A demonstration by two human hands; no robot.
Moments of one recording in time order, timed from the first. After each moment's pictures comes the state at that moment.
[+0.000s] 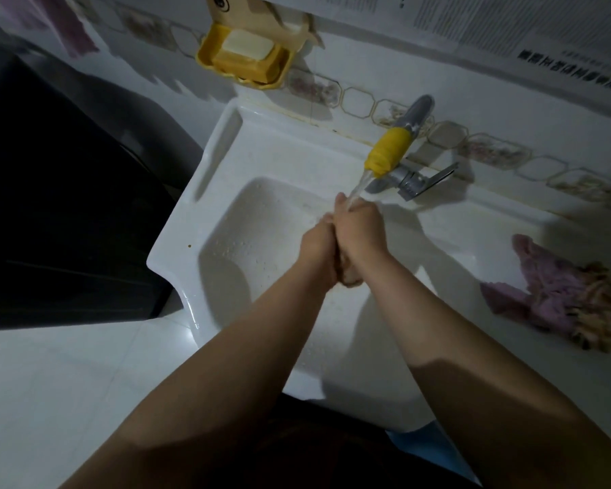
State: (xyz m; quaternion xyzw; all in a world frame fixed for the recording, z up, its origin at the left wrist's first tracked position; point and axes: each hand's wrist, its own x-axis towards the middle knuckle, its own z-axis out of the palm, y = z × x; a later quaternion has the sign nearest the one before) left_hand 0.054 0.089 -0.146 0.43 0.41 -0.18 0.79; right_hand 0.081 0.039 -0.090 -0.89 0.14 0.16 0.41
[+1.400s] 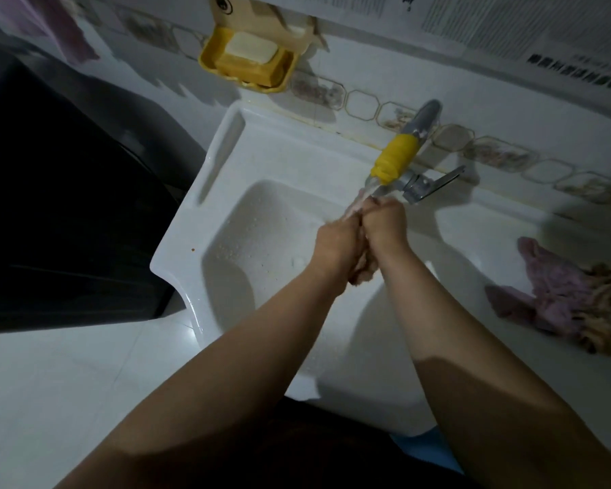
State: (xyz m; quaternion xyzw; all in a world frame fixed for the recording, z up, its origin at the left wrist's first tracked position) left_hand 0.054 0.084 -0.090 0.55 0.38 -0.21 0.72; right_hand 0.100 0.025 -0.091 -0.86 0.19 0.15 0.45
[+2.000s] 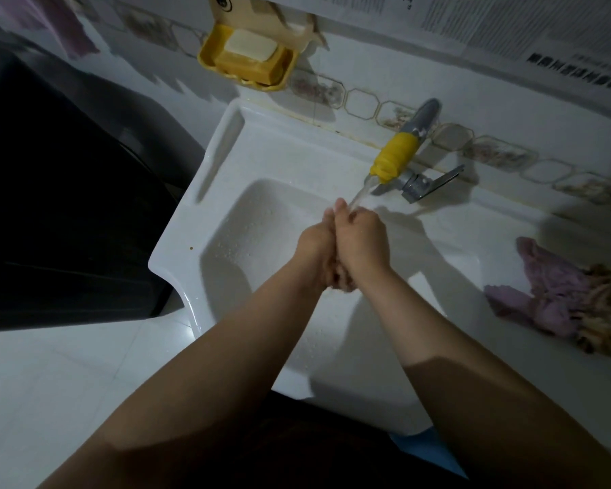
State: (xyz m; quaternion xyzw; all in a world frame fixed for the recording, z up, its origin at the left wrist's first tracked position) left_hand 0.053 0.098 -0.092 0.51 0.40 -0.21 0.73; right_hand 0.066 0.041 -0.087 -0.90 0.13 0.13 0.40
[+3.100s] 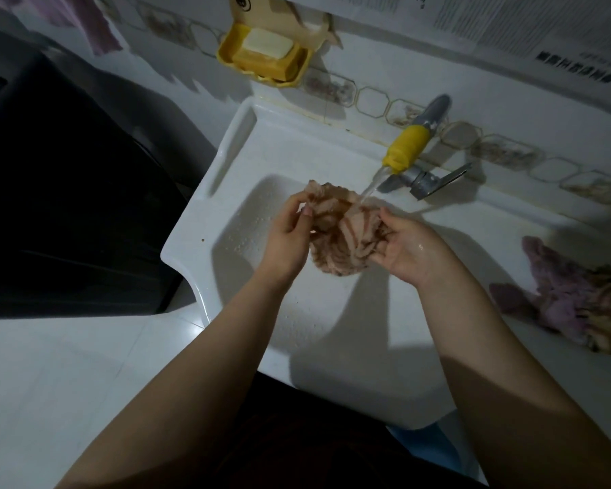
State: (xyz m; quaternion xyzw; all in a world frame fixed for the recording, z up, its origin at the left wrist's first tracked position) left_hand 0.020 0.152 -0.106 0.64 0.18 0.00 0.74; right_hand 0.071 -0.013 -0.081 -0.51 0.29 0.35 0.73
